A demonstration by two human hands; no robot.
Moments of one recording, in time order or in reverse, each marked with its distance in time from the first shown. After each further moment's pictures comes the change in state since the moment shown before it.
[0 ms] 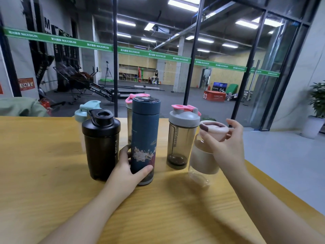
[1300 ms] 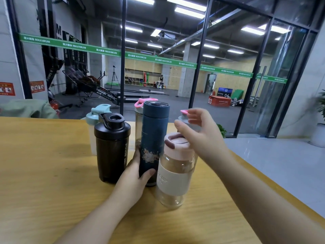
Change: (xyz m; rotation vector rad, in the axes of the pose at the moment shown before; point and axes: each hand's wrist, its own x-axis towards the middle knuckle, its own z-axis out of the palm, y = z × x) left_hand 0.003 -0.006 0.001 -0.003 -0.017 0.098; right_hand -0.019 -0.079 0.050 -0.120 -0.385 -0.159
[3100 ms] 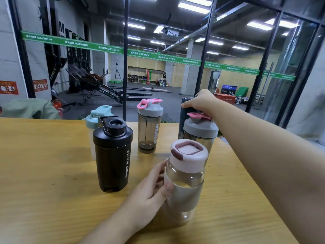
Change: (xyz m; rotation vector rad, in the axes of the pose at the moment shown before) left_hand -0.011 0.021 -0.003 -0.207 -0.359 0.035; right_hand 0.171 0.036 0.005 -0.397 -0.176 0.370
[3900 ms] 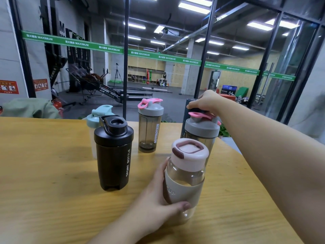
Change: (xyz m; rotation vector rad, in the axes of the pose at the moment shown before) left_hand -0.002 0.002 0.015 -0.002 -0.001 -0.006; right_hand 0.000 0.009 -0.013 -0.065 -0.041 0.030
